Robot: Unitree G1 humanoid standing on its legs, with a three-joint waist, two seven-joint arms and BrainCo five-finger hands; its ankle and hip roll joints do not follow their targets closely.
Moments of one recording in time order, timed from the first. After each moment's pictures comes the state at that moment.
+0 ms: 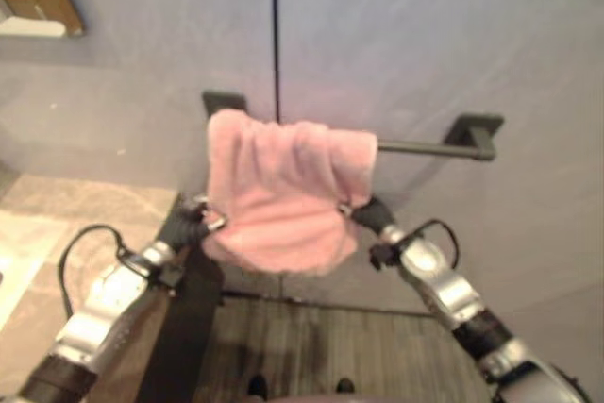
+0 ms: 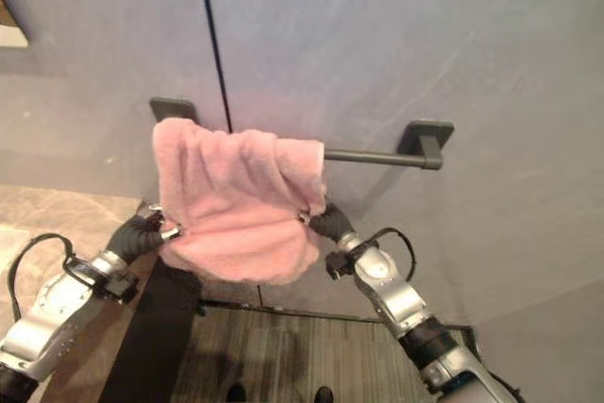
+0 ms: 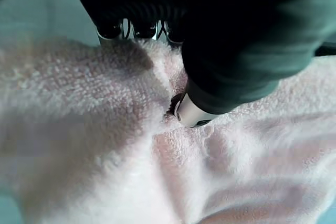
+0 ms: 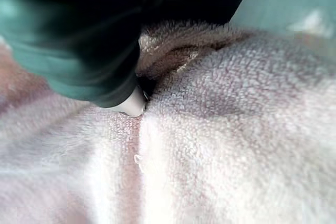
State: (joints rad) left arm 0.07 0.67 -0.15 -0.08 -0.61 -0.17 -0.18; right arm -0.21 -0.42 0.37 0.09 0.38 -0.12 0.05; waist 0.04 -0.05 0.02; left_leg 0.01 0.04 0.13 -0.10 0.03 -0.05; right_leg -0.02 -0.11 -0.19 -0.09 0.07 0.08
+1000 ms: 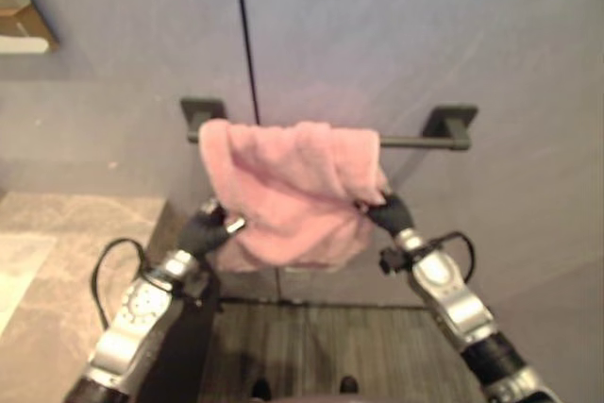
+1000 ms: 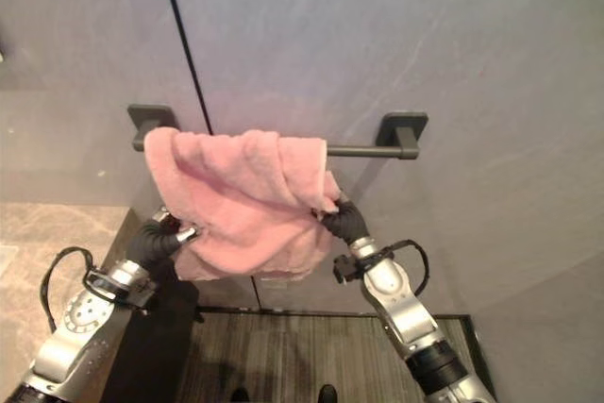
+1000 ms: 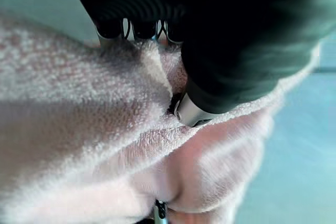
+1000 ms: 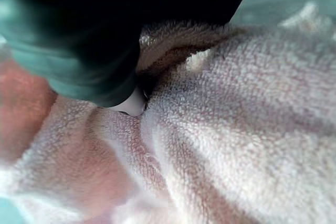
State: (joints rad) left arm 0.11 0.63 -0.19 -0.27 -0.55 -0.20 -0.15; right arm -0.14 -0.43 0.34 -0.08 0.32 -0.17 -0.02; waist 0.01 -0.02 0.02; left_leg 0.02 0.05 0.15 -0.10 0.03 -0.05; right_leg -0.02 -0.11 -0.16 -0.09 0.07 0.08
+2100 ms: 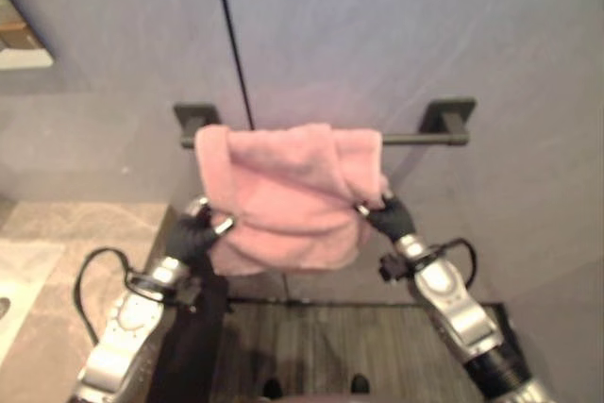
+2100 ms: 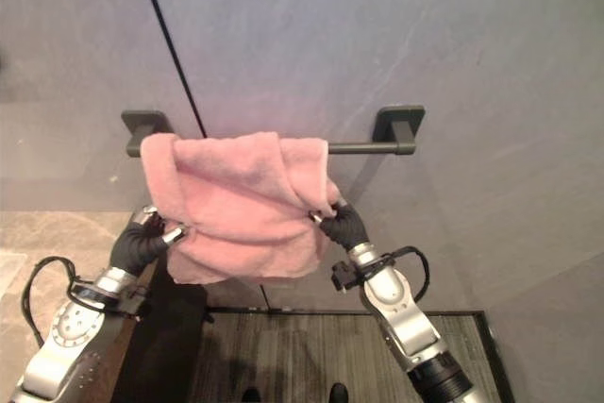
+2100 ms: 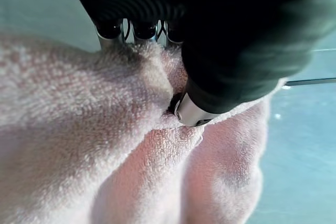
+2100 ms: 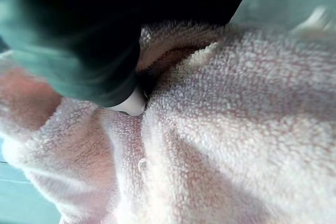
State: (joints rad) left arm 0.16 0.59 -0.12 -0.32 -0.49 -0.20 -0.07; right arm -0.11 -0.43 0.35 -0.12 0.31 -0.18 -0.04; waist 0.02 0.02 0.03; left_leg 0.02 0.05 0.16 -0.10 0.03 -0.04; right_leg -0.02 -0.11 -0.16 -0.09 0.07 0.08
